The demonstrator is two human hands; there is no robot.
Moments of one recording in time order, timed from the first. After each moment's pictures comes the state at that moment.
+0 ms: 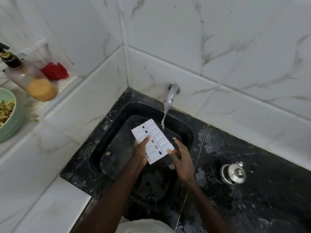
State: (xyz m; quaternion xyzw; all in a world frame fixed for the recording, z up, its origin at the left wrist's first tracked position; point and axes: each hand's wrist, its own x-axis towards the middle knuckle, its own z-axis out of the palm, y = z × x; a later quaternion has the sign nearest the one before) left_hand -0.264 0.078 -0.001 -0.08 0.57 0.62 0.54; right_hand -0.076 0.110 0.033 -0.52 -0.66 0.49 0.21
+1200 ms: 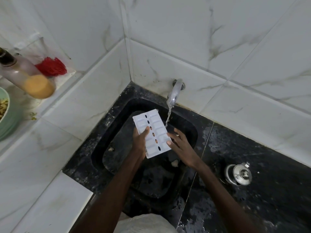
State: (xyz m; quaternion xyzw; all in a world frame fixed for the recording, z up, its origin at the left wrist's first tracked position) left_hand -0.280 0.093 0.013 0.00 0.59 0.66 0.47; right_hand -0.086 0.174 0.032 -0.40 -0.75 0.52 0.05
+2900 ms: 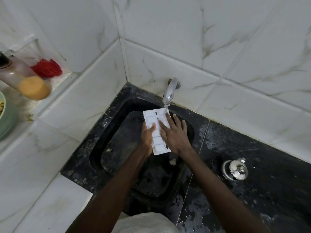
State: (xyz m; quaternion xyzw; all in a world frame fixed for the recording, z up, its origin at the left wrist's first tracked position) left_hand -0.255 0.126 0.019 0.03 0.57 0.65 0.50; right_hand -0.131 0.191 0.044 -0.38 -0.91 0.12 -0.04
